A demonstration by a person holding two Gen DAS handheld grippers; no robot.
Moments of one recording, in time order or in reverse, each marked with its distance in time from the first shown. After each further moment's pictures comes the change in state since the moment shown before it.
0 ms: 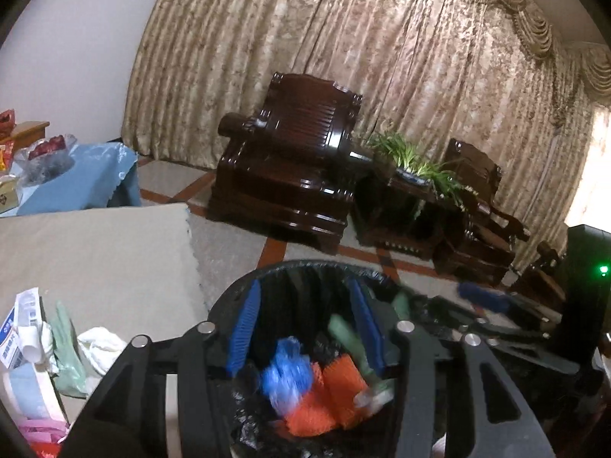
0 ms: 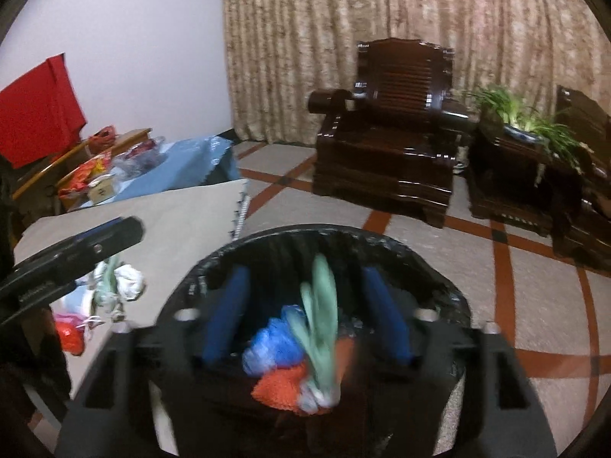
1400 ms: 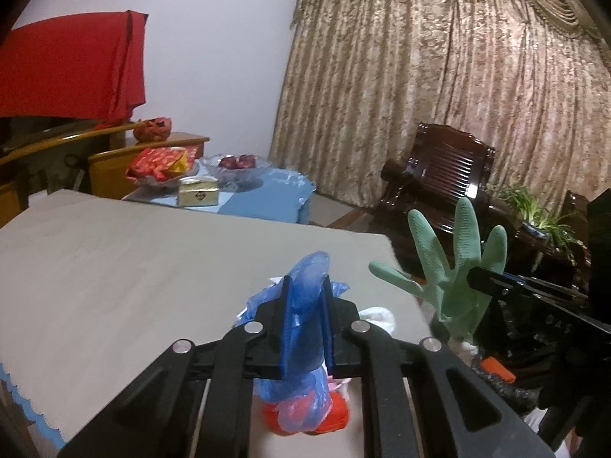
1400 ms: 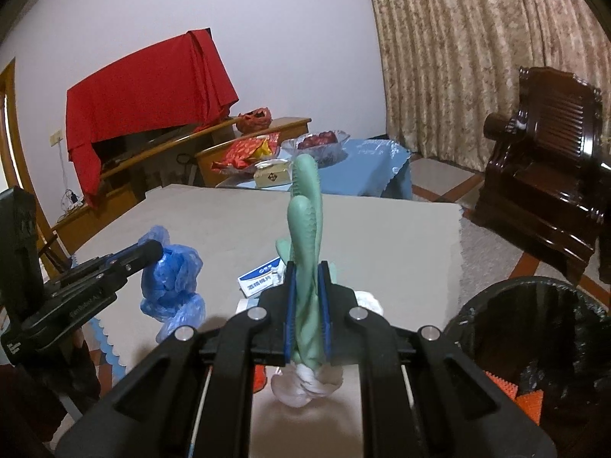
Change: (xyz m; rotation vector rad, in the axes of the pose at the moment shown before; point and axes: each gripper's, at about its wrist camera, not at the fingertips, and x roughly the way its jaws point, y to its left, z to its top) left arm -0.206 0.148 -0.046 -0.134 -0.174 0.493; right arm -0.010 0.227 0.031 -0.220 -0.016 0.531
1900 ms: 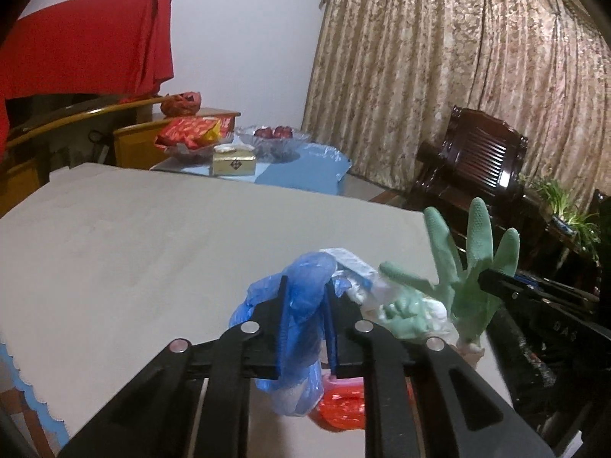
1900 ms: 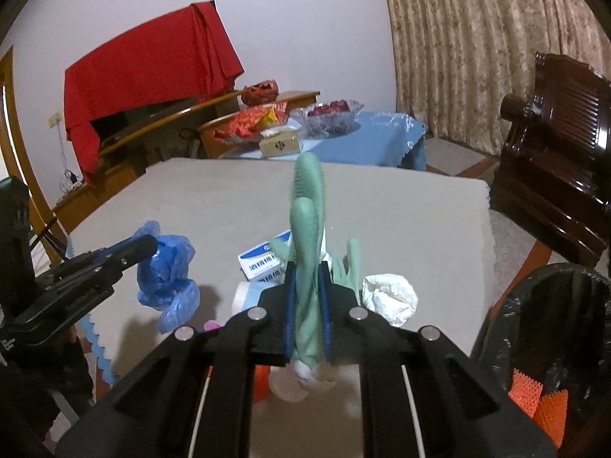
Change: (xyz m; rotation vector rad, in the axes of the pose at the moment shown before) left arm 0.021 0.043 -0.027 -0.042 0.075 0.111; right arm 0.063 0.019 -0.018 -0.013 0.085 0.024
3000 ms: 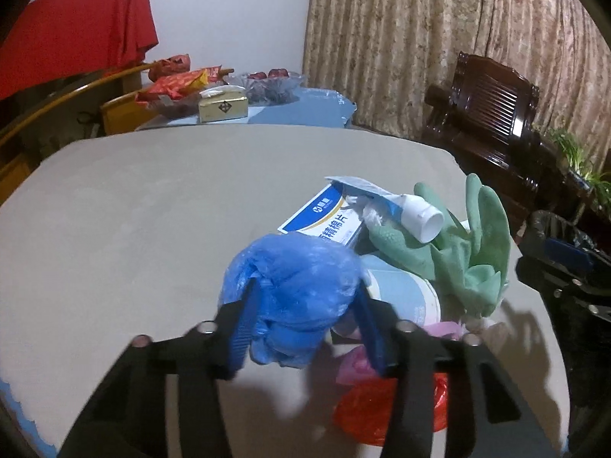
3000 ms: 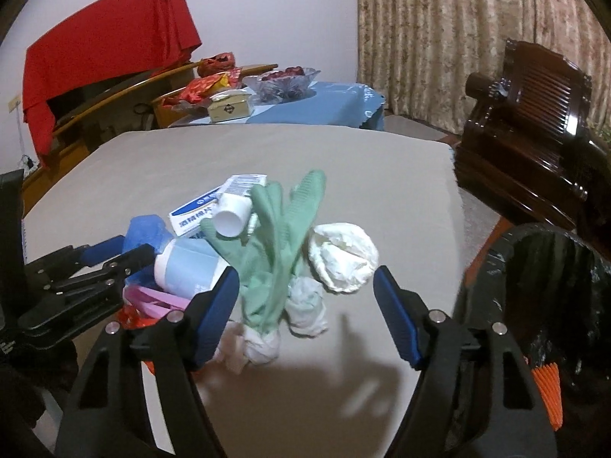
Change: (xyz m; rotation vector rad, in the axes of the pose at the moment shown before) left arm 0.080 -0.002 -0.045 0.062 0.182 0.043; right arm 0.051 -0.017 -0.042 0.005 0.098 -0.173
